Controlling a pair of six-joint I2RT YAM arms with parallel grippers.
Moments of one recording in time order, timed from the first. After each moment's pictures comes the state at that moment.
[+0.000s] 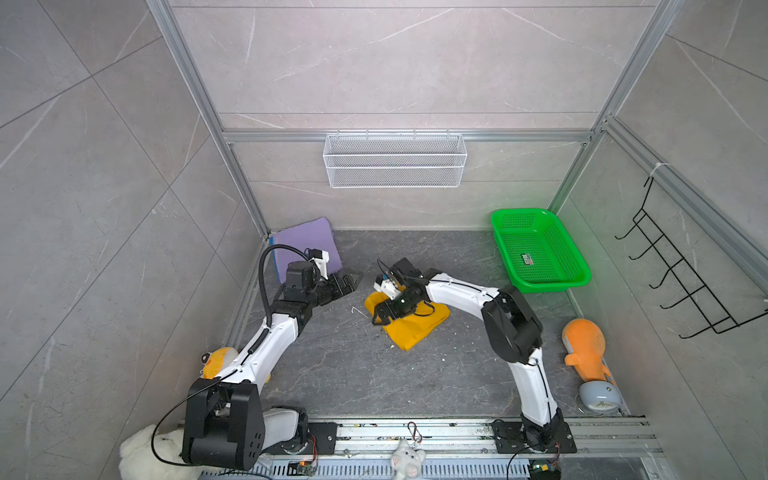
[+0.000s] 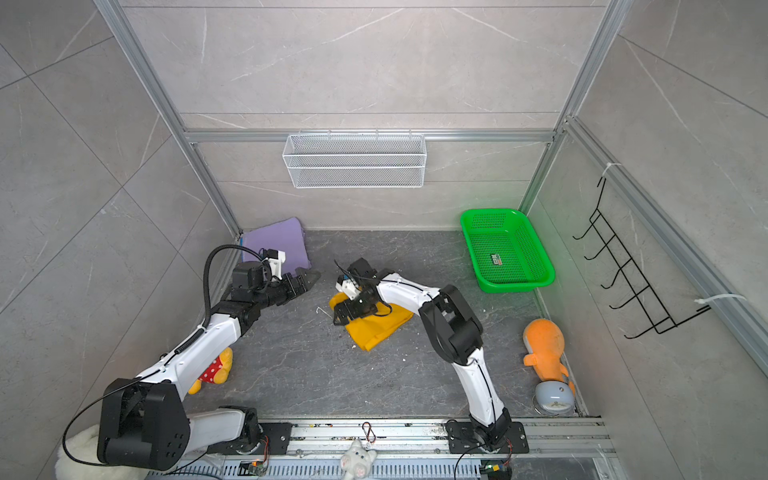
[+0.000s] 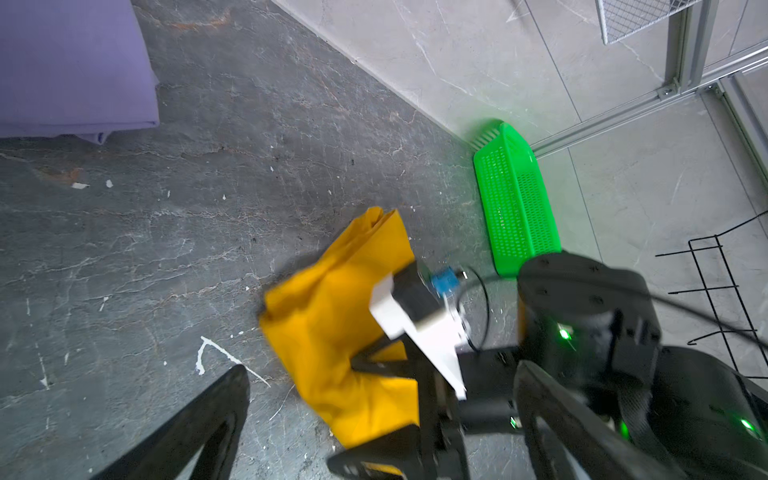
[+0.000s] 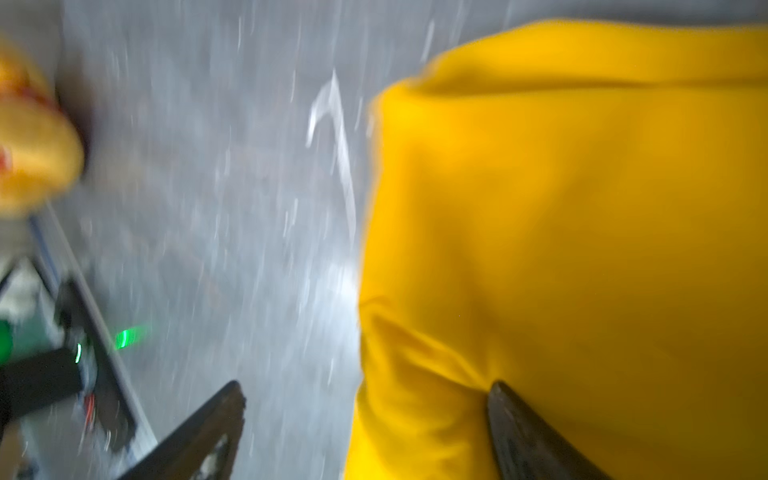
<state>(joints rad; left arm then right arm) -0.16 1.28 0.82 -0.10 0.53 -0.60 0.70 2.10 1.54 -0.64 -0.47 0.15</state>
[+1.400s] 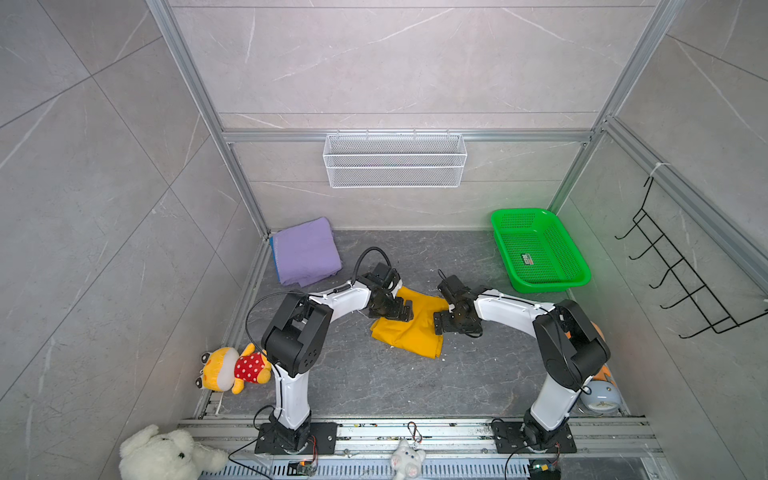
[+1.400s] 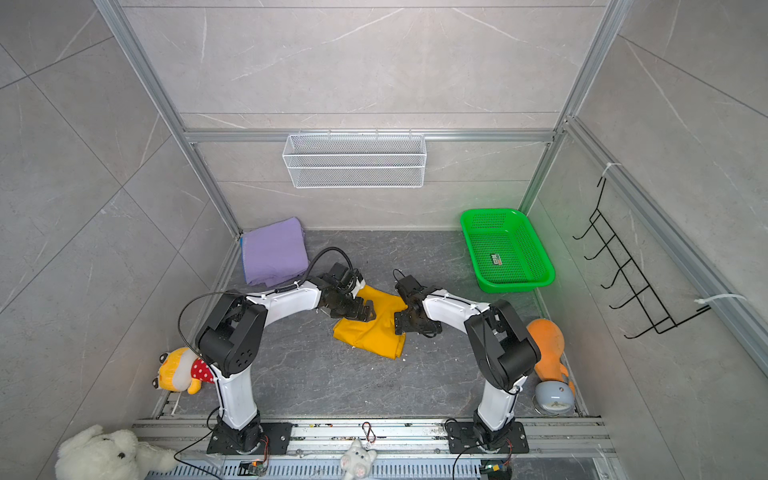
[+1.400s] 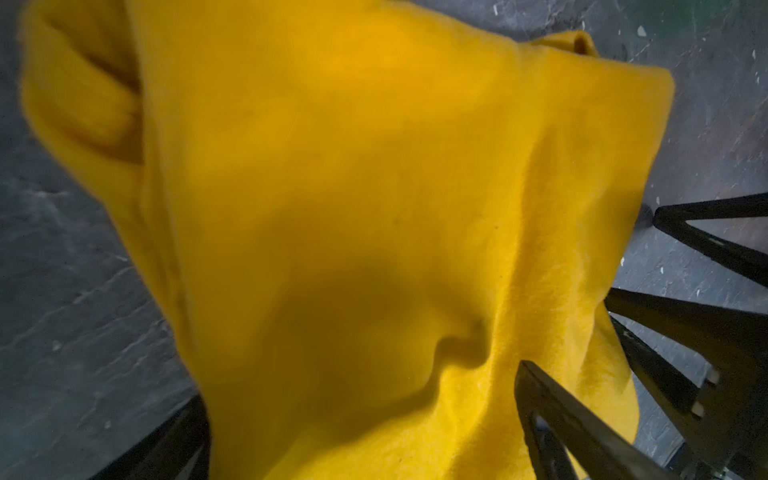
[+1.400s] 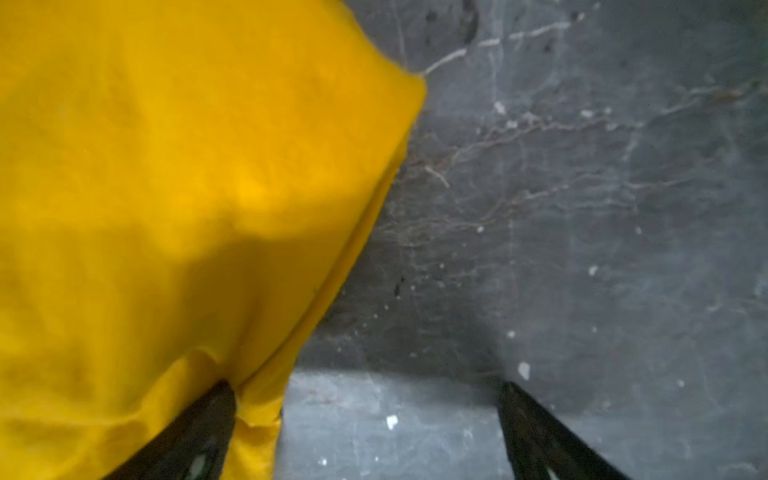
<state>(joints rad) -0.60 1.92 1.25 -0.49 0.32 -0.31 0.54 1.79 1.08 -0.65 0.06 0.46</state>
